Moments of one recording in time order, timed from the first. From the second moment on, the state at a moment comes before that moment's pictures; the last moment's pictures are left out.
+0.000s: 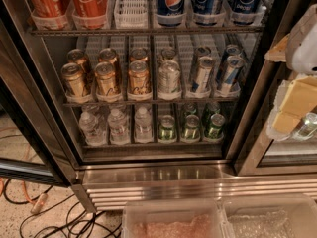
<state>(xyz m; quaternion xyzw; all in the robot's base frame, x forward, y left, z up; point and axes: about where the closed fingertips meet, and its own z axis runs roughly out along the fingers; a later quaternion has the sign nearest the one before) 0.438 -0.217 0.976 -0.60 0.78 -0.03 0.16</state>
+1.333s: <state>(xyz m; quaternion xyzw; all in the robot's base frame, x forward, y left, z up) 0.458 -0.186 0.893 -0.58 0.76 0.06 0.28</state>
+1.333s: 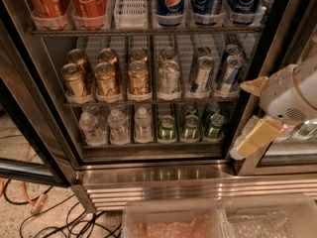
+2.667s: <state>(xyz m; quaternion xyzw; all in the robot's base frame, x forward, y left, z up) 0.464 -0.139 0.811 -0.50 0.74 0.18 0.40</state>
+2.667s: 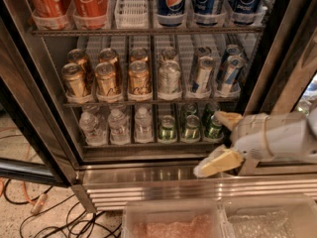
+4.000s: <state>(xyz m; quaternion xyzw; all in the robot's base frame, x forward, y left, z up) 0.500 -0.032 0.592 -0.35 0.76 0.36 0.42</state>
